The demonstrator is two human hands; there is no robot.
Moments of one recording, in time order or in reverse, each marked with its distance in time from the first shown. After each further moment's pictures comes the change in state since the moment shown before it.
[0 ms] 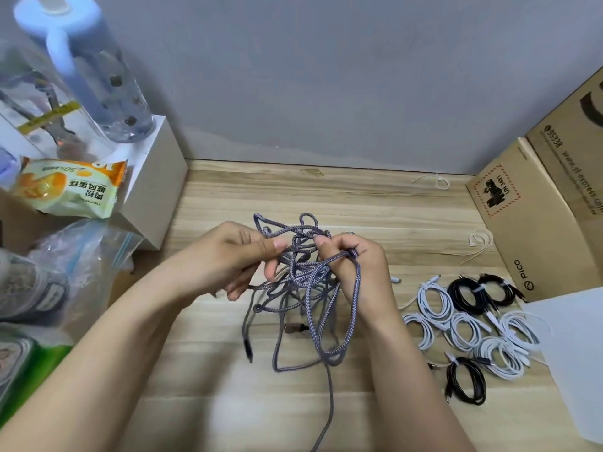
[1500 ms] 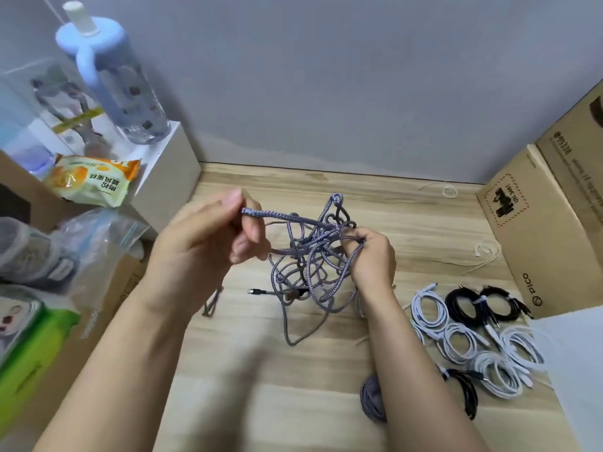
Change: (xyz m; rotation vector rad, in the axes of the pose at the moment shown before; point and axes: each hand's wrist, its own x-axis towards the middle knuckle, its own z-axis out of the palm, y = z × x) left_hand -0.021 0.031 0.057 -0.419 0.216 0.508; right_hand 0.030 0.023 -0.044 -0.402 0.202 0.215
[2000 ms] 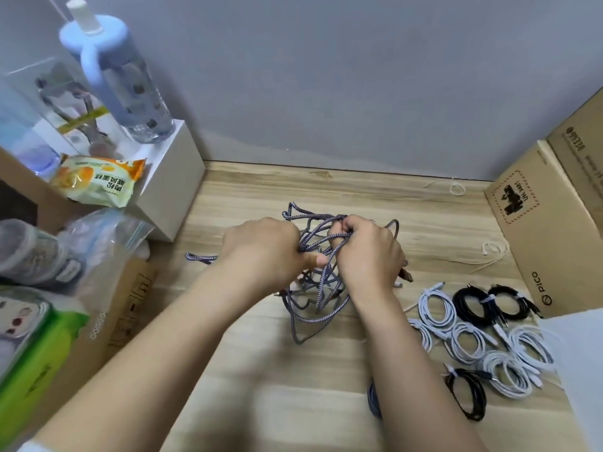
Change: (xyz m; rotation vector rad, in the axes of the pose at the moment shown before) left_hand 0.040 -0.011 0.034 1.700 -0.161 -0.653; right_hand -0.019 -0.036 -0.002 -0.482 0.060 -0.243
